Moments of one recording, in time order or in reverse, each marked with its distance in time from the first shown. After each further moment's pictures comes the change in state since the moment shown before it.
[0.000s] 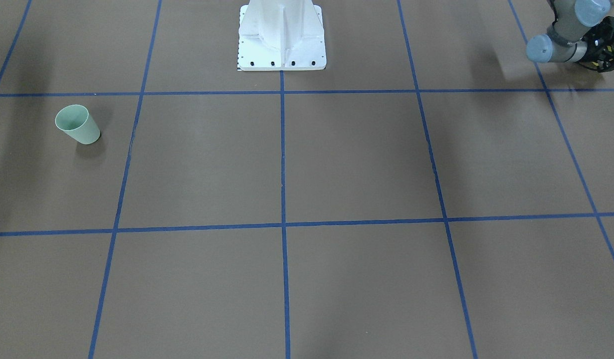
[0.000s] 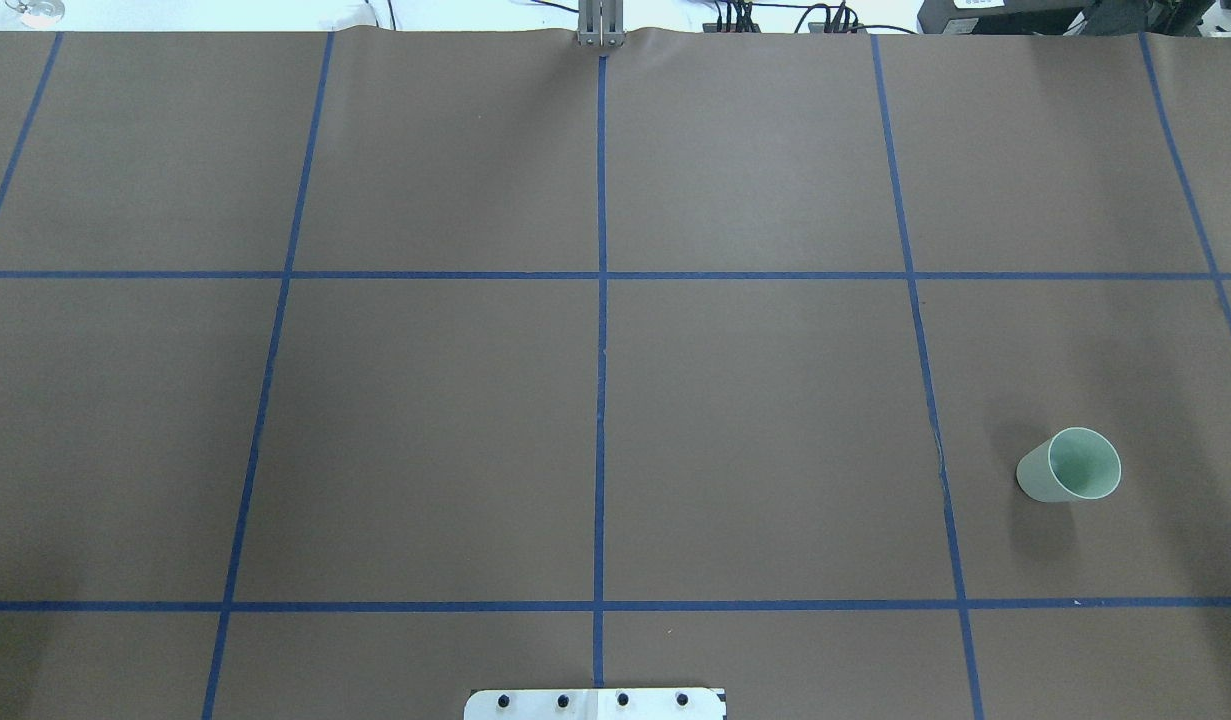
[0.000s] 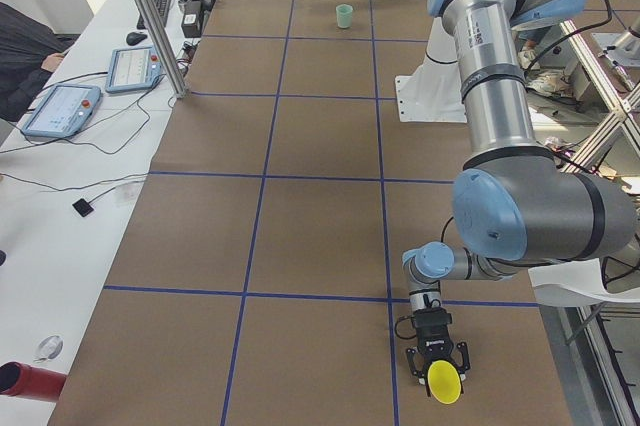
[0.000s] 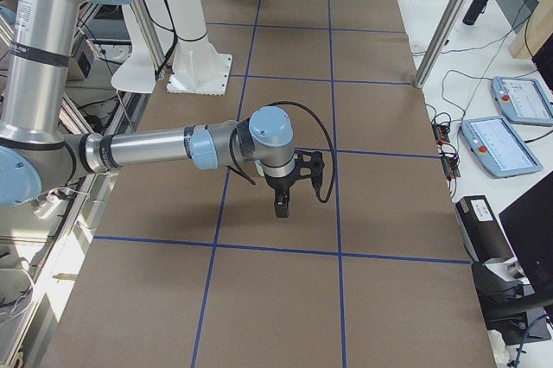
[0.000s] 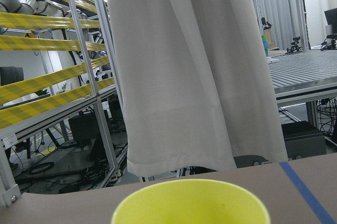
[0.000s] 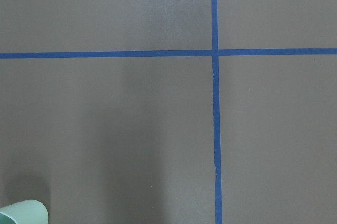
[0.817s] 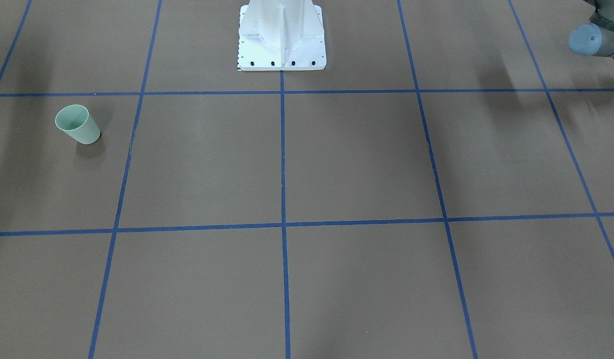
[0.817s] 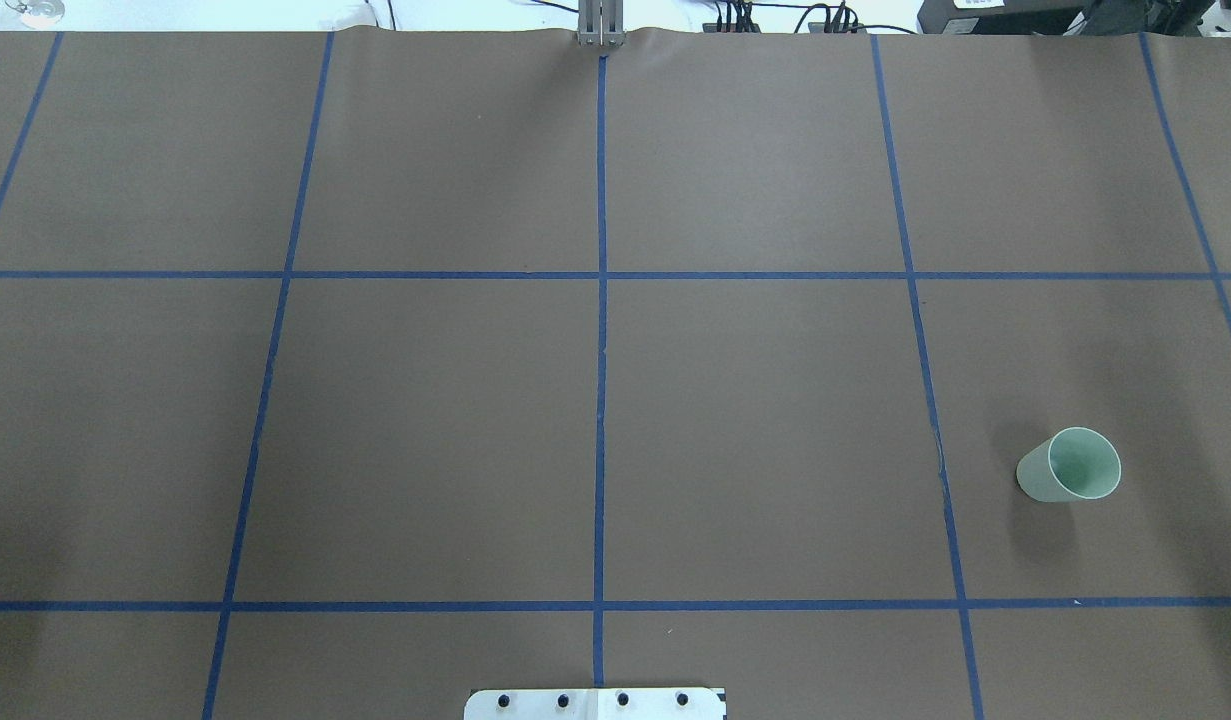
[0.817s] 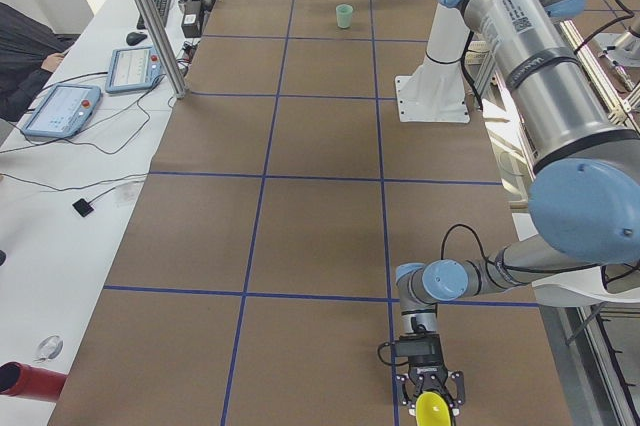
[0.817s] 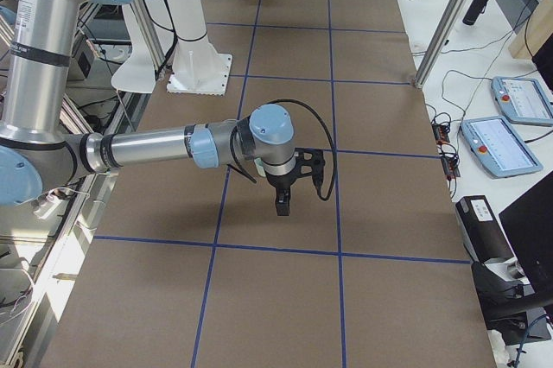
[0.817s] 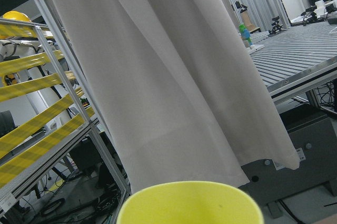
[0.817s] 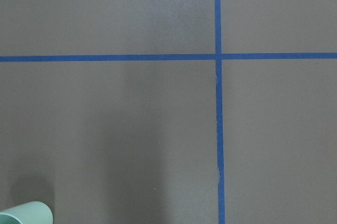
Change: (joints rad) left arm -0.486 -0.018 -0.015 -0.119 0.299 0.632; right arm 0.000 0.006 0.003 0.000 0.001 0.003
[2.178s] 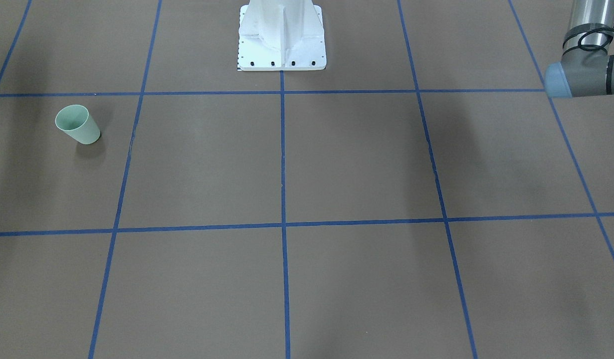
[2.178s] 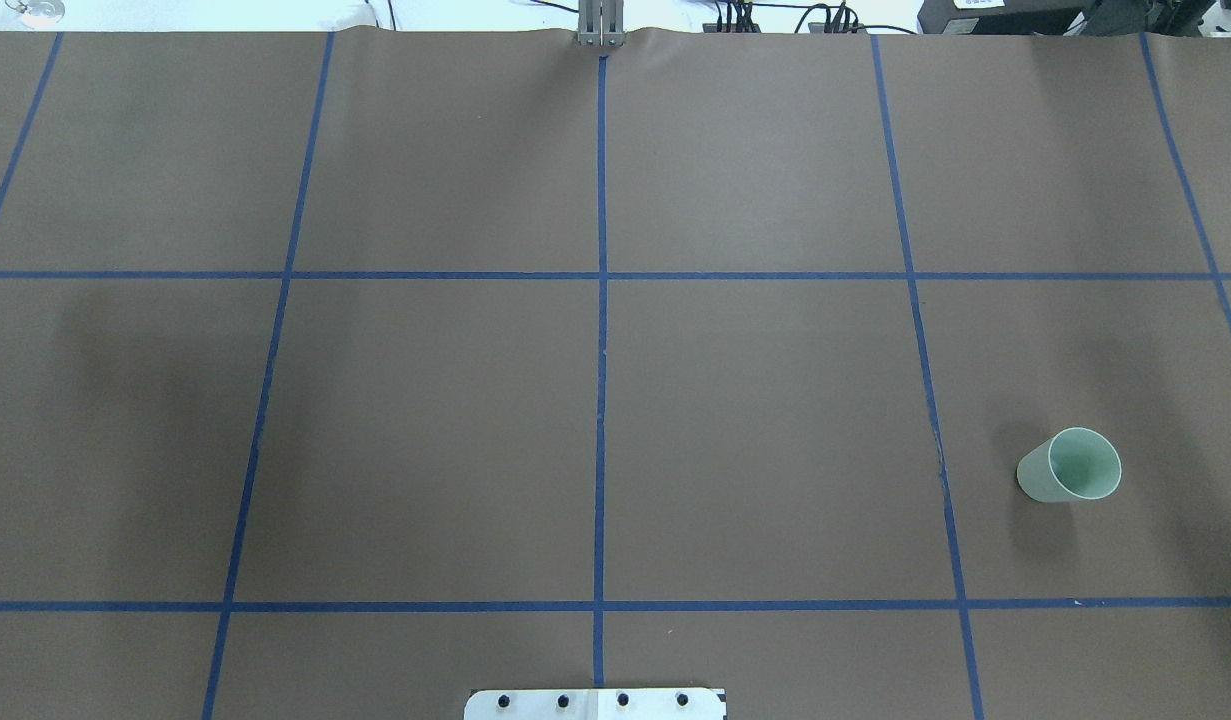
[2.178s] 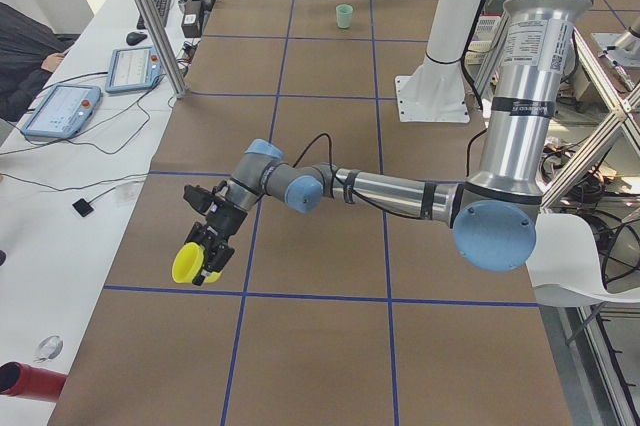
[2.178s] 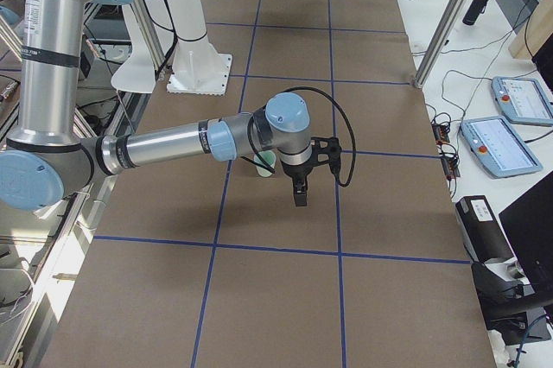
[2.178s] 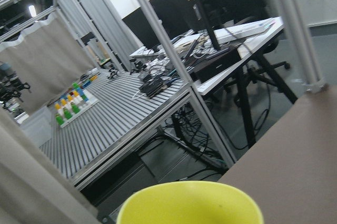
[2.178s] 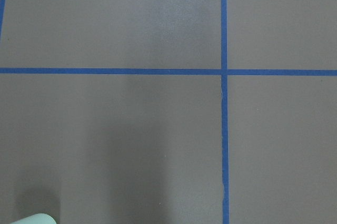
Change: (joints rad) left arm -0.602 -0.678 0.040 -0.362 0.195 1.083; right arm -0.008 0.099 -0.022 -0.008 -0.004 -0.004
